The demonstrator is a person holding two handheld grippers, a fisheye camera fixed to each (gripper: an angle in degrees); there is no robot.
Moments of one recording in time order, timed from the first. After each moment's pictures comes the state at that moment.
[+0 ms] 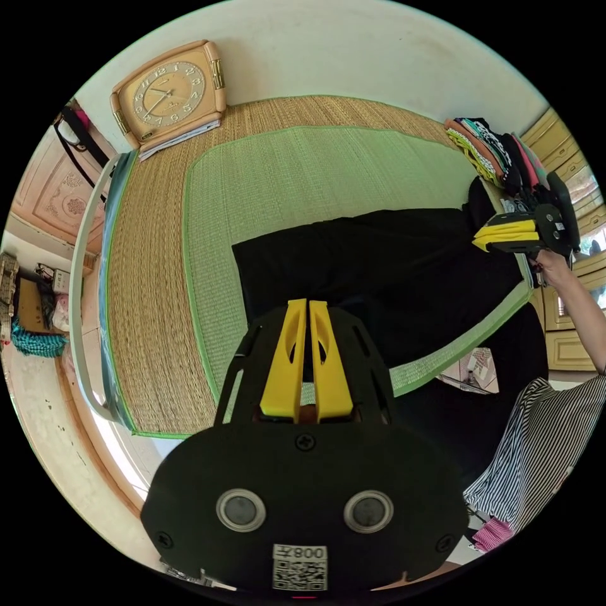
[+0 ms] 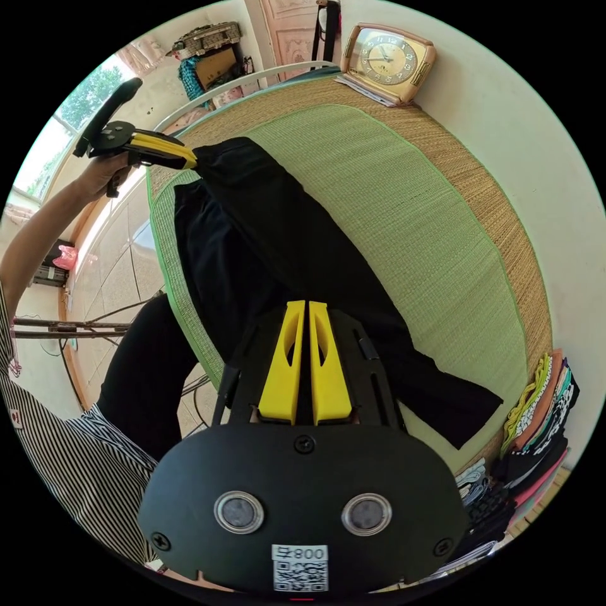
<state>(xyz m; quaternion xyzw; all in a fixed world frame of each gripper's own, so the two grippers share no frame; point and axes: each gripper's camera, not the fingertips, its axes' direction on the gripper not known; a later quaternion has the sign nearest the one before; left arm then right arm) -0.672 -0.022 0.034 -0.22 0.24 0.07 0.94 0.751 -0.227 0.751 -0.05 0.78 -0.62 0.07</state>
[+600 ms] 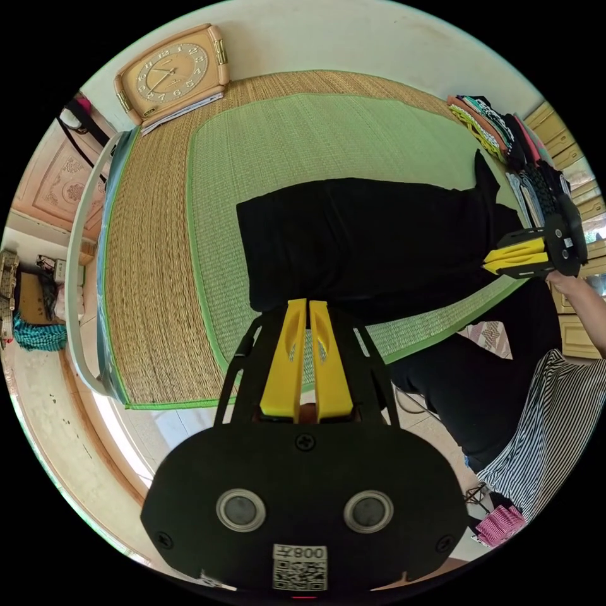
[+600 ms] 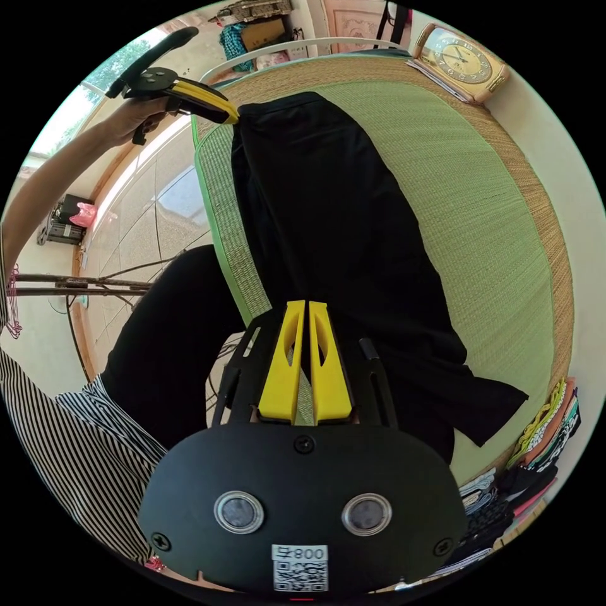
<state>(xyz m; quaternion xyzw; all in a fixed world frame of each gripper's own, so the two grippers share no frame) -0.710 0.095 0.045 -0.25 0.23 0.08 0.94 0.841 -0.299 0.721 -0.13 0.81 -0.57 0.05</state>
